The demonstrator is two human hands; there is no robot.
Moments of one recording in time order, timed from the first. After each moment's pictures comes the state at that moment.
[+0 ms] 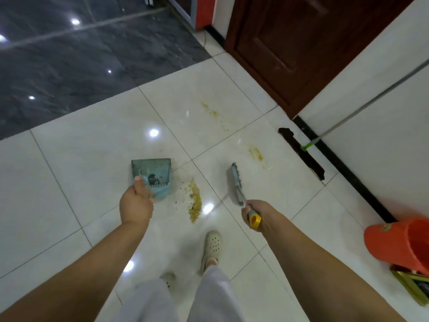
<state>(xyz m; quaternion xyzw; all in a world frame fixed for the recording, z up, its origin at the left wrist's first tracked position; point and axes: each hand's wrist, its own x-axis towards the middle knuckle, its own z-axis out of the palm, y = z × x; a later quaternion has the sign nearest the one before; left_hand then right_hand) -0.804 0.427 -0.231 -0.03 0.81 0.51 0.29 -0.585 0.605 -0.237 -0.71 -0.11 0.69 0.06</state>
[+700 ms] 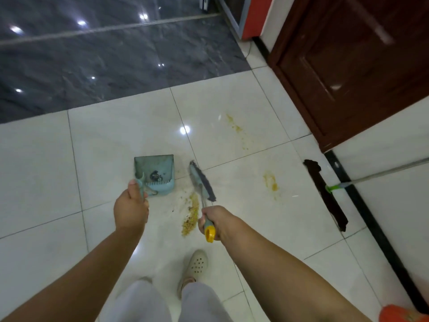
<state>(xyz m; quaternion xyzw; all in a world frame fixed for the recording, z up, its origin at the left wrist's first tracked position) -0.774 0.548 -0.231 -0.15 0.81 0.53 0.20 -0.669 0.698 -0.254 -0.63 -0.27 0.70 -0.19</state>
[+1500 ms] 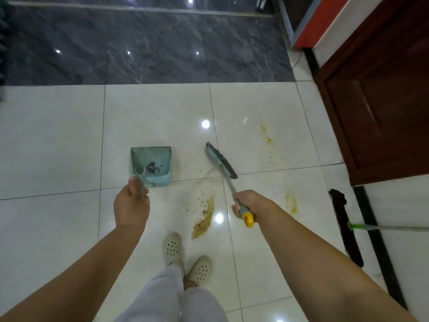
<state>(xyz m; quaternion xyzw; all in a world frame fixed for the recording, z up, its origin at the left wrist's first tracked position) -0.864 0.487 -0.251 -0.24 0.78 0.56 0.15 -0.792 0.737 -0.277 -0.59 -0.45 0.60 -0.30</state>
